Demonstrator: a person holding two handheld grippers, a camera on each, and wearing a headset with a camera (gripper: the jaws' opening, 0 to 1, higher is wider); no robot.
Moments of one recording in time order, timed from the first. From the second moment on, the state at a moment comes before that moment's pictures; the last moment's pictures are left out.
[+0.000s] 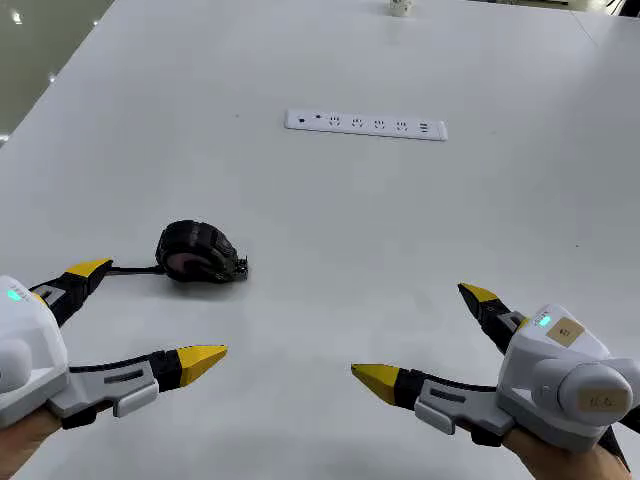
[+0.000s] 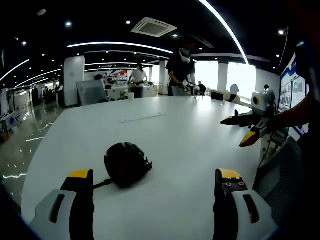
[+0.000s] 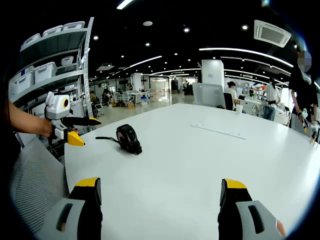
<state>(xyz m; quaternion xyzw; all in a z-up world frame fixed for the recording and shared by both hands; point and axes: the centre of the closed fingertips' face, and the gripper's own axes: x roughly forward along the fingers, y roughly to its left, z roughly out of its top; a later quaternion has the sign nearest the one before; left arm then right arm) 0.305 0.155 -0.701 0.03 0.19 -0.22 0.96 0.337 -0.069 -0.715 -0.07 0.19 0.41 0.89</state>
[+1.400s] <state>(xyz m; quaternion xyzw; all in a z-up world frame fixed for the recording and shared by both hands) 0.321 0.155 -0.701 0.05 0.20 -0.25 0.95 0.351 -0.067 -0.715 -0.08 0.20 0.44 0.87</state>
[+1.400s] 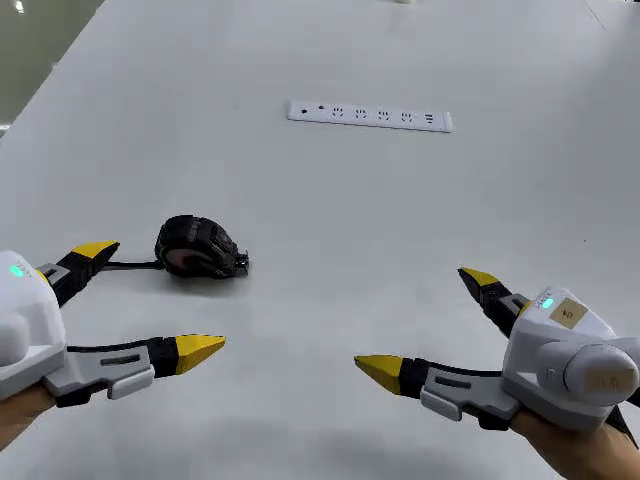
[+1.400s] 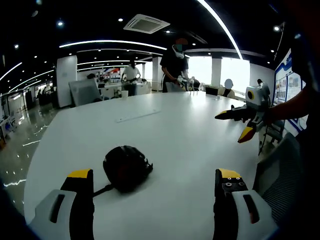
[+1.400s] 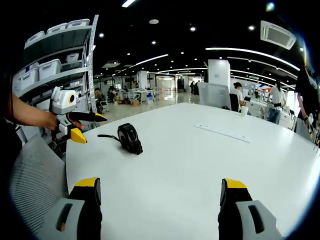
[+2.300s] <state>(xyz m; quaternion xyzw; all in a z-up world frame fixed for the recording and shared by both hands) 0.349 0.158 -0.711 0.09 0.24 -0.31 0.92 0.374 -0.049 -0.727 -0.11 0.20 0.50 0.84</state>
